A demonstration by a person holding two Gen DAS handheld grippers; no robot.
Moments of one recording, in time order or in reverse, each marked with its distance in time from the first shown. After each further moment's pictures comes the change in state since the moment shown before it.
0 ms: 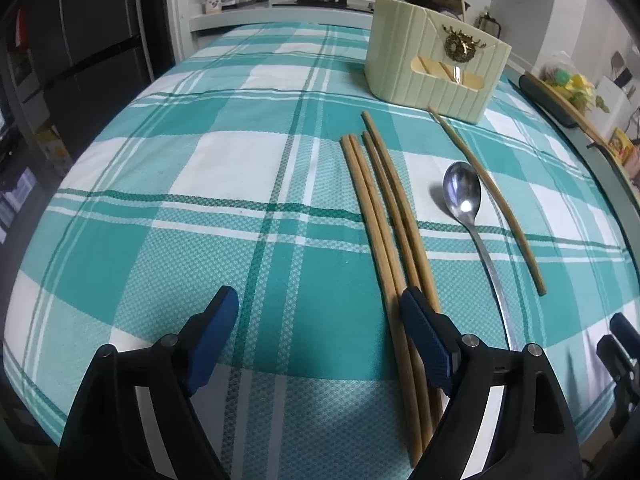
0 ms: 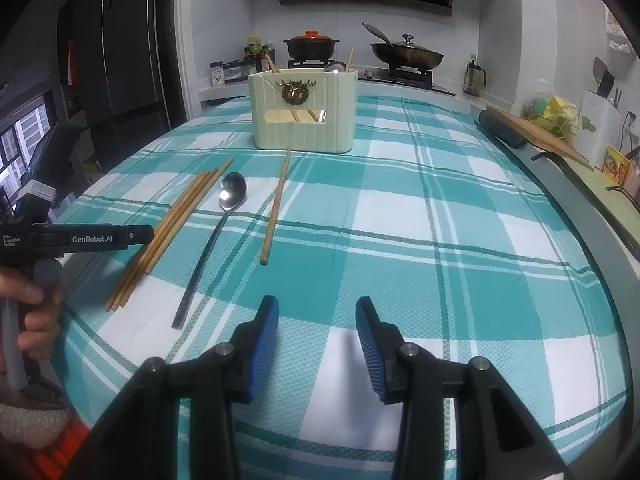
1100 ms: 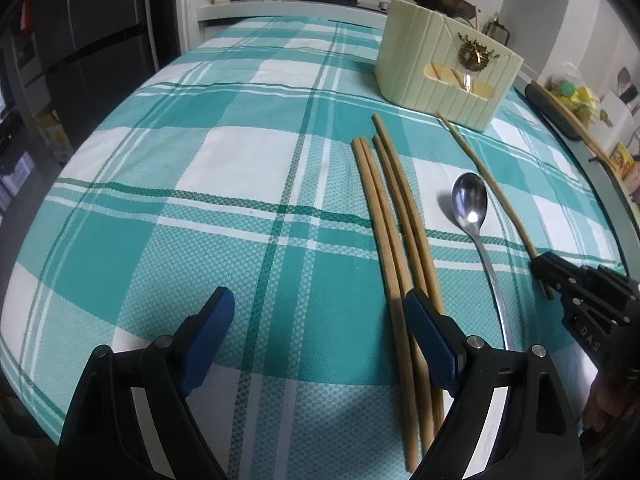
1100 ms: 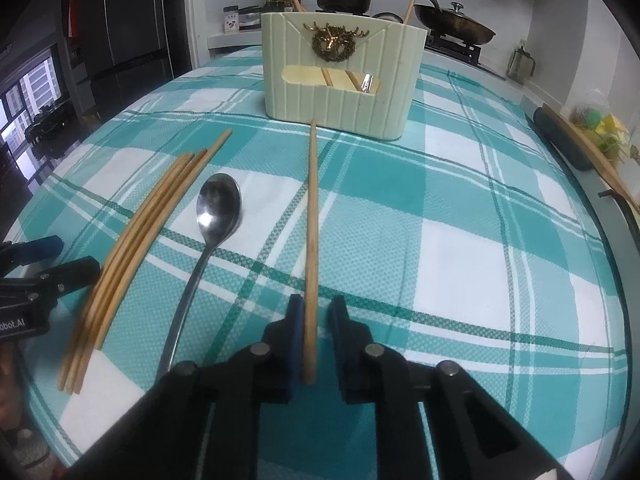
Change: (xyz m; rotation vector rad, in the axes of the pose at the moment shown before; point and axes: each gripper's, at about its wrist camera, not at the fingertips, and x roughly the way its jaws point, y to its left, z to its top) left arm 0.000 0.009 0.004 -0.052 0.019 -0.030; right arm 0.104 0.027 0.066 -0.105 0.186 0.014
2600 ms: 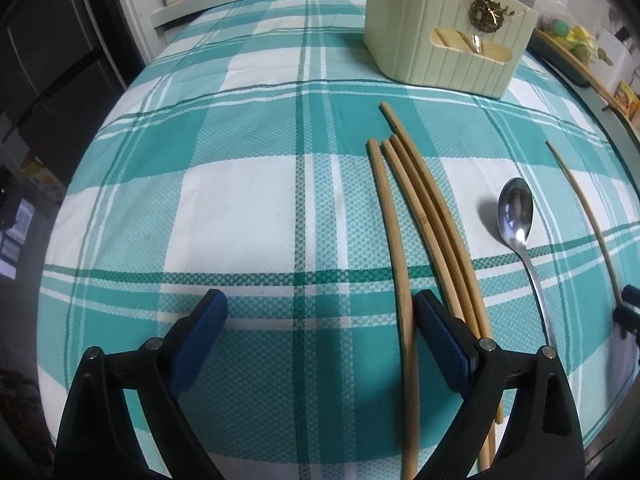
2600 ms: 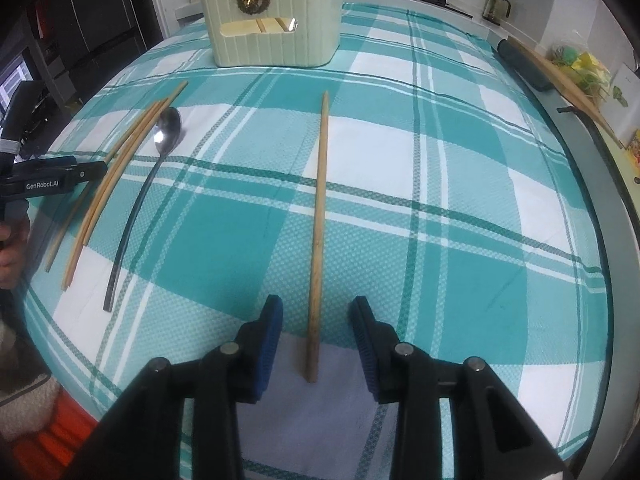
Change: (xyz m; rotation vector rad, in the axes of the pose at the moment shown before) left arm 0.042 -0.001 0.052 0.206 0.135 0.055; right arm -0.037 -0.071 -0.048 0.084 0.203 0.010
